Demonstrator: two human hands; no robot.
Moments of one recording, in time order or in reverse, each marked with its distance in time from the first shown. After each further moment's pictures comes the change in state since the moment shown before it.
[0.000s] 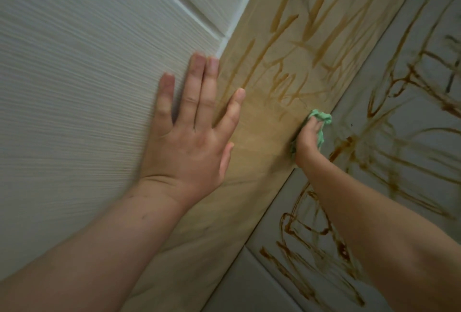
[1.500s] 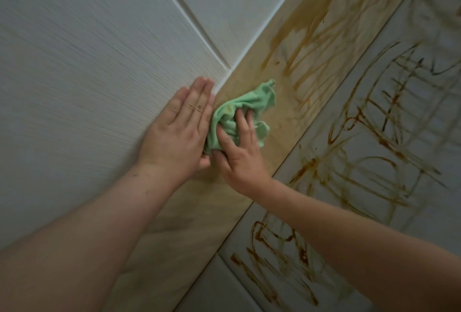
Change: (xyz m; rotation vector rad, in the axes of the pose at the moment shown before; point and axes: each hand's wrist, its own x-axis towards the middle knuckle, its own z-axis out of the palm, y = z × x) left_hand -0.014 -0.022 -0.037 0.165 -0.173 -0.048; right_hand -0.190 -0.015 -0.009 -0.765 -0.345 -1.499
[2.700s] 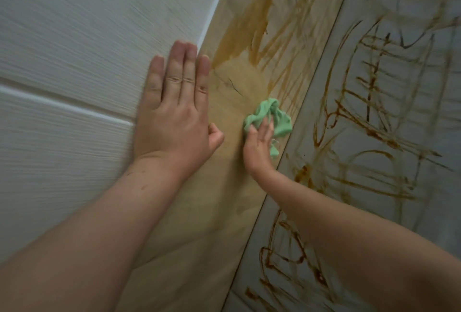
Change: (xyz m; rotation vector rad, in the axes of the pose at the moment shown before) left_hand 0.161 0.027 -0.034 -0.101 0.192 -0.023; right_hand 0.069 0.128 -0.017 0.546 0.211 0.931
